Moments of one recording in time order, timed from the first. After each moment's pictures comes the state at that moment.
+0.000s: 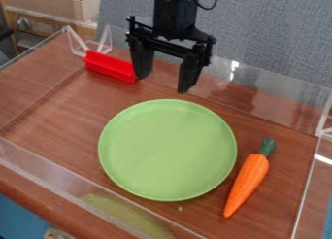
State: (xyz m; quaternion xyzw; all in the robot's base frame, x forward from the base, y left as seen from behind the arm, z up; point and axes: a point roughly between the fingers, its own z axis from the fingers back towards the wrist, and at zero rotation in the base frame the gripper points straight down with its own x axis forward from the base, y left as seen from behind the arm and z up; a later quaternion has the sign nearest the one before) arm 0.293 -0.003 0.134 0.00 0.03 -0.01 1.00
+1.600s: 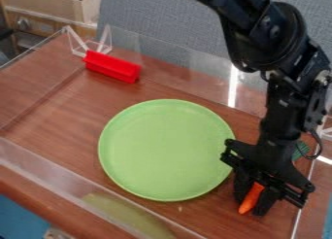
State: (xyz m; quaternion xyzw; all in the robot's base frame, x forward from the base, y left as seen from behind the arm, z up) arm 0.269 -0.135 0.024 0.00 0.04 -0.11 0.99
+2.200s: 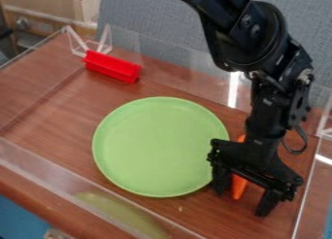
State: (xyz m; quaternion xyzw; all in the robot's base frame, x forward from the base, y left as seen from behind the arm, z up) arm 0.258 -0.122 0.022 0.00 0.05 -0.04 1.00
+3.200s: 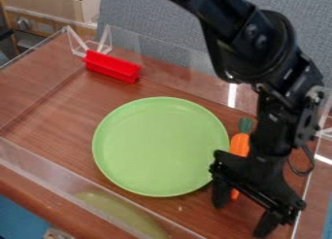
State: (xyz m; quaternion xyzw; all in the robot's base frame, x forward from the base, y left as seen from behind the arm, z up) arm 0.240 -0.137 0.023 0.01 0.04 -0.13 0.99
